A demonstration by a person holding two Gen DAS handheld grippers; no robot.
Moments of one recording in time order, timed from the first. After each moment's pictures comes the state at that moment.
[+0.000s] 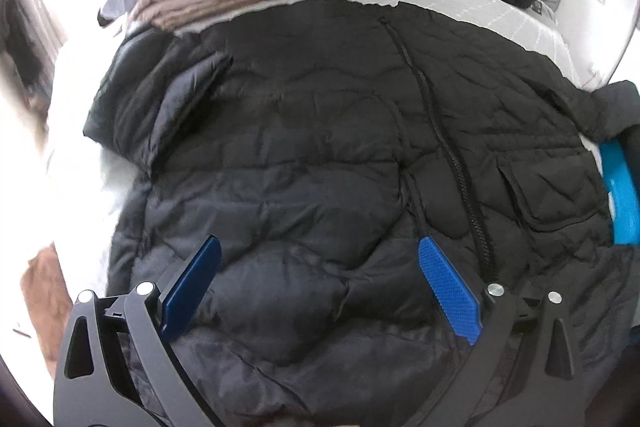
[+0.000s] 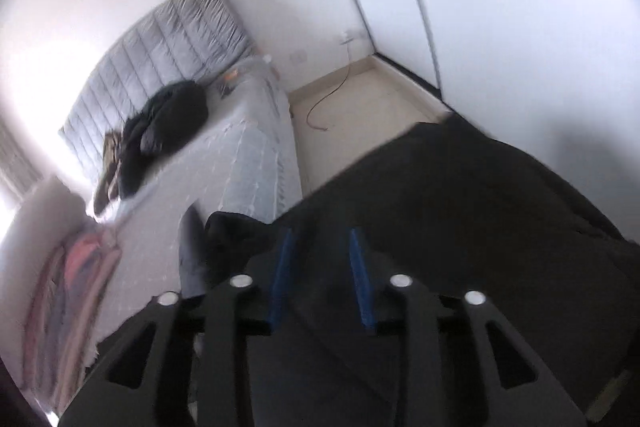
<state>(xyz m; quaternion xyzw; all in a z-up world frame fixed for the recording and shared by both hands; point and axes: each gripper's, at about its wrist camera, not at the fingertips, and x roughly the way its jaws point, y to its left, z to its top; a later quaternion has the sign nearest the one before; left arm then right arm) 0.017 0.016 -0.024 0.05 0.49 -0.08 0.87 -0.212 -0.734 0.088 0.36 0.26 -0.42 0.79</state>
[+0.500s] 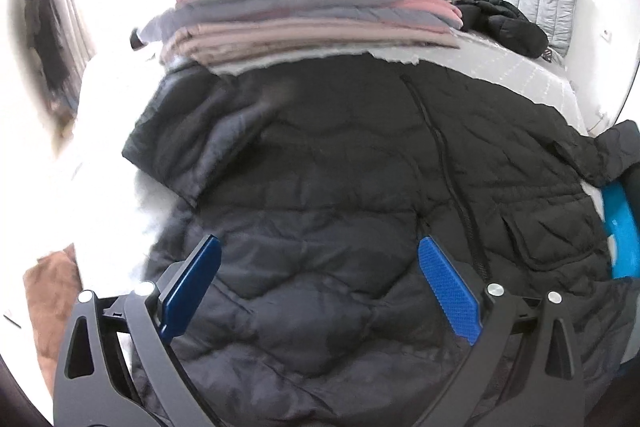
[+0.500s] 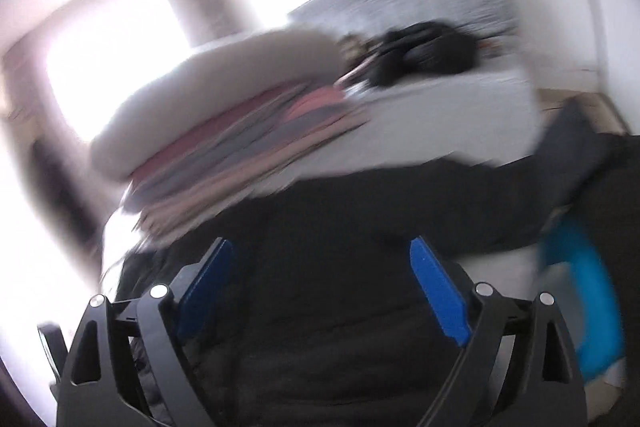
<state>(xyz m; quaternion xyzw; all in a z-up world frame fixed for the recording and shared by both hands) 0.002 0.037 0.004 0.04 0.39 -0.04 0.92 -0.103 -0.383 0.109 0.22 0.30 -0.02 0.93</state>
